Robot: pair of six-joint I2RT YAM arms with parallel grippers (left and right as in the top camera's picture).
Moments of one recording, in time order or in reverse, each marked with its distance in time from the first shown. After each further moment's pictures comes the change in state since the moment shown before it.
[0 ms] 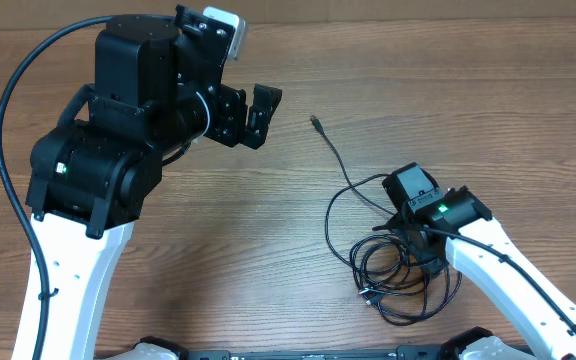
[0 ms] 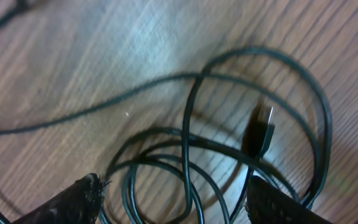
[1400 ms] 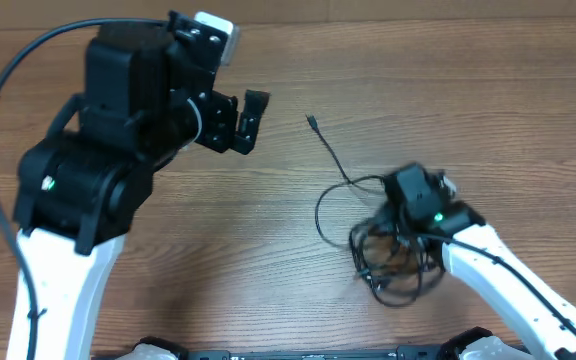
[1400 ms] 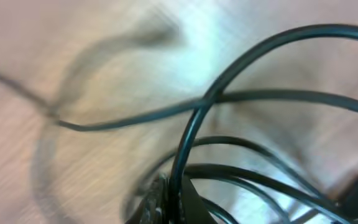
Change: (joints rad) left arm 0.000 -0.043 0.013 -0.033 -0.097 0.049; right arm 0.000 0.003 -0.038 0.375 -0.028 -0.246
